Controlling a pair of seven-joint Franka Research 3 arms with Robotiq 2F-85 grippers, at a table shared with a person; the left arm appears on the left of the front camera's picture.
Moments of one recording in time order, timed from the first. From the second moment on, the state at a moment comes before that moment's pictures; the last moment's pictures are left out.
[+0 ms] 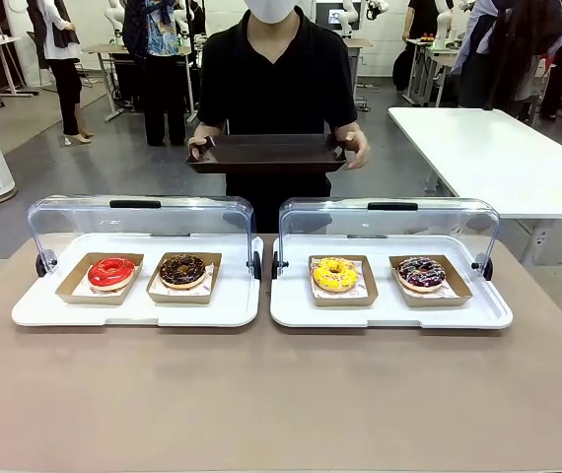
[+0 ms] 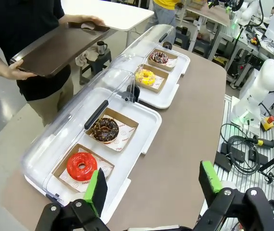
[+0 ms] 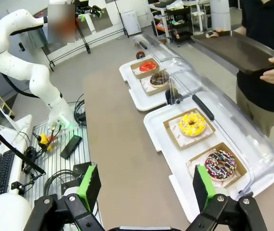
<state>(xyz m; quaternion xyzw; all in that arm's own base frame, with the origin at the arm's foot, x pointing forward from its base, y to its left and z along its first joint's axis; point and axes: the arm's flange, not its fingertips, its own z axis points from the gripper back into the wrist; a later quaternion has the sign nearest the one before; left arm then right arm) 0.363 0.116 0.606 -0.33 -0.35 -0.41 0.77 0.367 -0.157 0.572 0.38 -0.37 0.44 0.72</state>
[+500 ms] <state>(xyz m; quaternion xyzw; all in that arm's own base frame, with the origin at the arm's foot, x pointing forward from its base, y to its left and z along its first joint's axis) 0.363 0.116 0.606 -0.33 -0.35 -0.41 0.77 0.367 -0.157 0.572 0.38 -0.37 0.44 0.72</state>
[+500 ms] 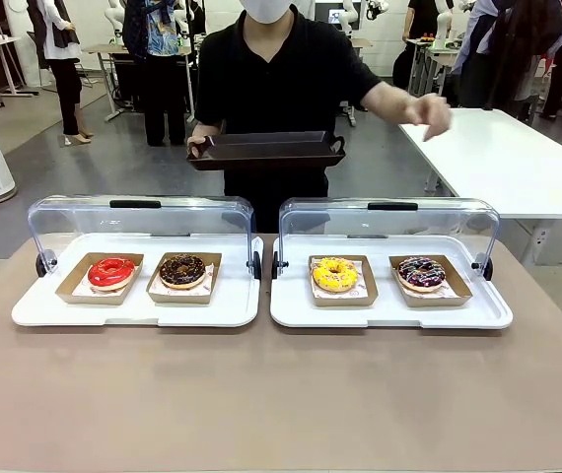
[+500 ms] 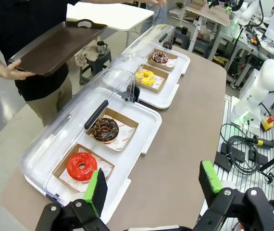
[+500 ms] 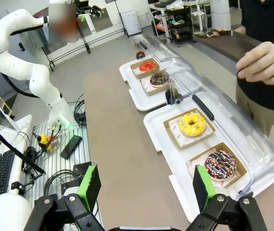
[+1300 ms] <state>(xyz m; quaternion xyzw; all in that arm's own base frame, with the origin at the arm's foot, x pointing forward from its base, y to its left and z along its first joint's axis) 0.363 0.116 0.606 -0.33 -0.35 -0.41 0.77 0.367 -0.157 0.572 0.38 -0.37 0.44 0.72</state>
